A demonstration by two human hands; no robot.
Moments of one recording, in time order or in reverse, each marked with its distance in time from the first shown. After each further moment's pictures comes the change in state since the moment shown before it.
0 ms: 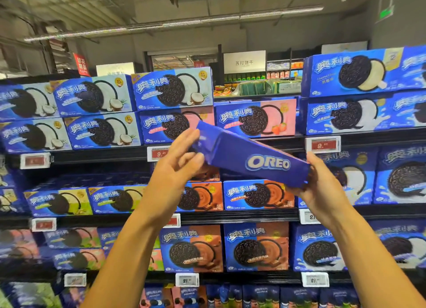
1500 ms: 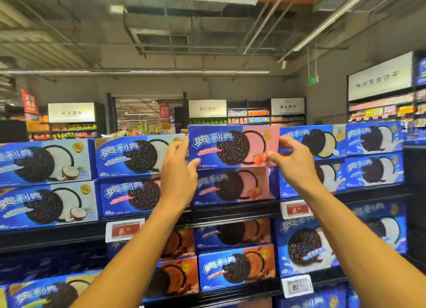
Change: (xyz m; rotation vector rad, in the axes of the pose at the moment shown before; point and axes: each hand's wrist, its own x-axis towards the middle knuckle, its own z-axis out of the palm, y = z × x) left_hand 0.192 -0.012 0.023 0.659 0.318 0.409; right_hand 0.105 -0.133 0.058 -0.796 0.230 -0.719
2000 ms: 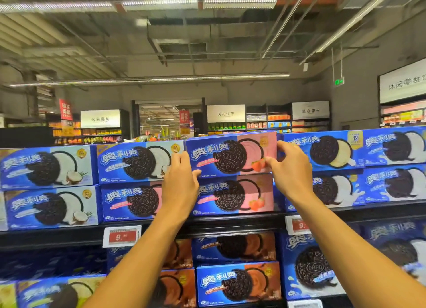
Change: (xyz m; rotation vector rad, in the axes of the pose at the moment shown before) left_hand 0.002 -0.002 0.028 0.431 -0.038 -0.080; right_hand 0.024 0.026 0.017 -0.291 0.069 -0.068
